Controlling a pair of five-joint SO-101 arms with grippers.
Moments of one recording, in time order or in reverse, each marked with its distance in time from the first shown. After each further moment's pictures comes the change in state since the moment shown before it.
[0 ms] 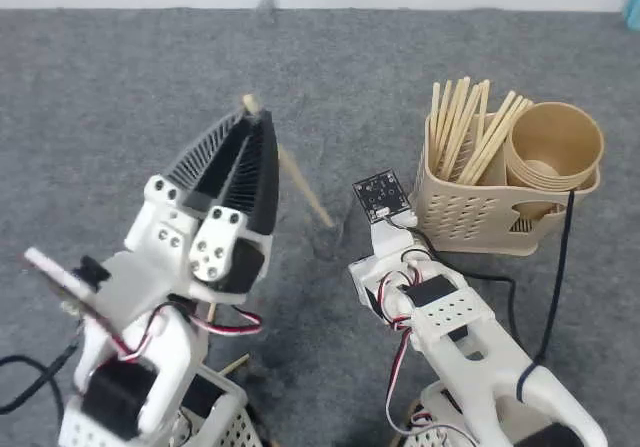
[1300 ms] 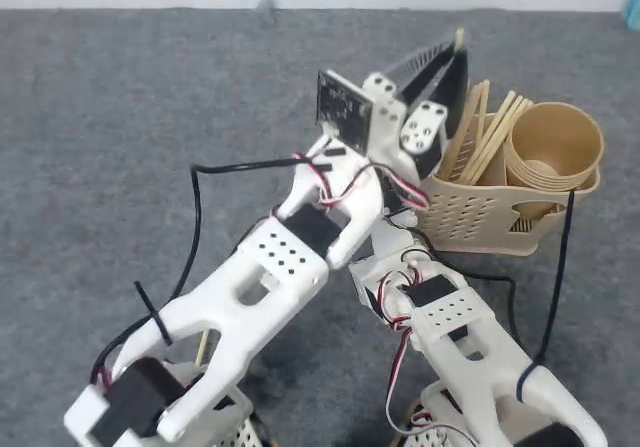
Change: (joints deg) left arm 10.9 66.0 -14.6 -42.4 -0.4; right arm 0.0 0.0 0.0 0.0 0.0
